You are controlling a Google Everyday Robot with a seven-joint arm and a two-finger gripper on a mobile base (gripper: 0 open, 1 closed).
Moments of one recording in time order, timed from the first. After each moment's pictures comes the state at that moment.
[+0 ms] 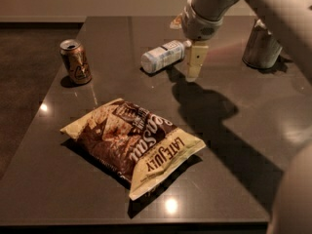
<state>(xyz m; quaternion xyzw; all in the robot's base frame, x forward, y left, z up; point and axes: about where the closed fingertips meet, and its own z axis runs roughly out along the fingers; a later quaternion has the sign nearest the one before) 0.662 -0.079 0.916 -0.77 0.60 -0.03 0.21</state>
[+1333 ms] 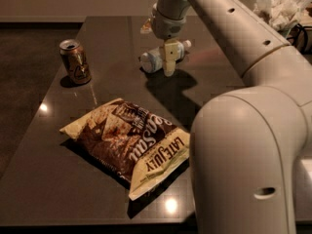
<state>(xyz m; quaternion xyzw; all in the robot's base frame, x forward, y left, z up) 0.722 -0.007 0.879 -0.84 0.52 -0.01 0.18</state>
